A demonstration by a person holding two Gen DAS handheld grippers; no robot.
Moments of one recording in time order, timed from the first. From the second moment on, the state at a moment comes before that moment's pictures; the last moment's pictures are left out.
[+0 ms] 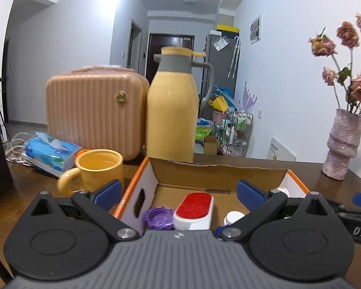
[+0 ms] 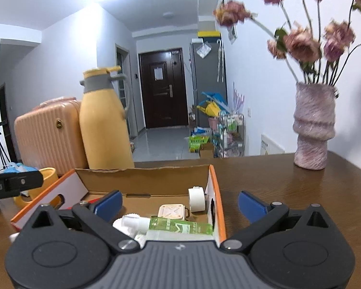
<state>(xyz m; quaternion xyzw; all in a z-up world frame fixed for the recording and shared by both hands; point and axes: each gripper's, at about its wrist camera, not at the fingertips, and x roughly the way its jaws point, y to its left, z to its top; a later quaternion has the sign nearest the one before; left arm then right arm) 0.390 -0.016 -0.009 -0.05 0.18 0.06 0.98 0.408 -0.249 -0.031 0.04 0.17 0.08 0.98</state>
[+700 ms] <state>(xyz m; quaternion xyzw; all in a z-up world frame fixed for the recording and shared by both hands) 0.143 0.015 -0.016 0.00 0.12 0.05 0.99 0.151 -0.276 -0.037 -0.01 0.12 0.08 0.99</state>
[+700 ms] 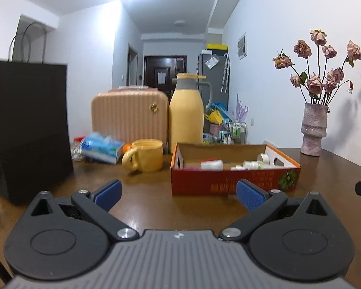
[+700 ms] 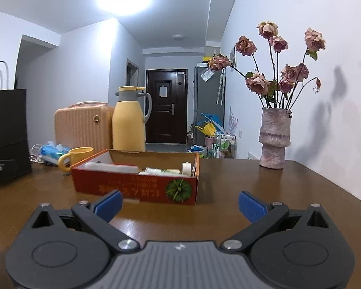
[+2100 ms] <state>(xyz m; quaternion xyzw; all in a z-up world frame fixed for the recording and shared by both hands) 0.077 0.030 -0.027 -0.03 0.14 0.05 0.99 0.092 -0.268 -0.042 -0.01 0.12 0.09 0.99</state>
